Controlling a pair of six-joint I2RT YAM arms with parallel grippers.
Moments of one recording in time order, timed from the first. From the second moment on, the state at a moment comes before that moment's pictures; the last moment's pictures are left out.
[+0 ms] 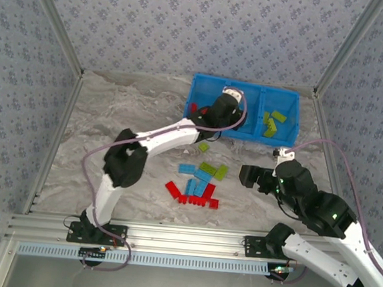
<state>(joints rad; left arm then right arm) -0.90 2.09 1.76 -0.13 -0.22 -0.34 0.80 0.61 0.98 -1.04 0.27 0.68</state>
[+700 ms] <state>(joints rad) -1.06 0.81 0.84 -0.45 0.02 -0.03 0.69 1.36 0.87 -0.66 0.09 0.90</state>
